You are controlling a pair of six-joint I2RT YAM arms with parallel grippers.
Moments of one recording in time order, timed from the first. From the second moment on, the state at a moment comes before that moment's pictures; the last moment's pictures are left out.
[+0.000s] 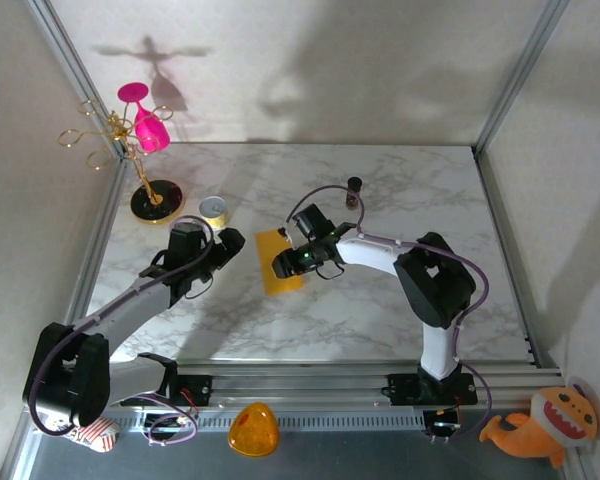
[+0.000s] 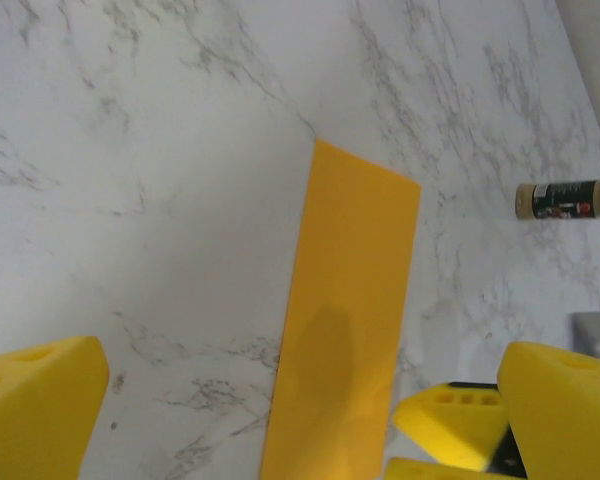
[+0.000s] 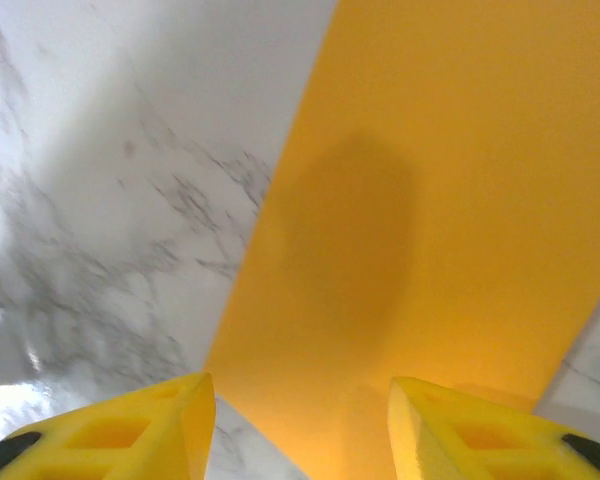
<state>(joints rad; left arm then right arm) -0.25 1.21 0.56 -0.08 0.17 -0.98 0.76 1.89 1.21 -0.32 -0.42 0.34</state>
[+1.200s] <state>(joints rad) -0.45 1.47 0.52 0.08 0.32 -1.18 0.72 1.98 1.19 -0.25 -0.35 0.66</state>
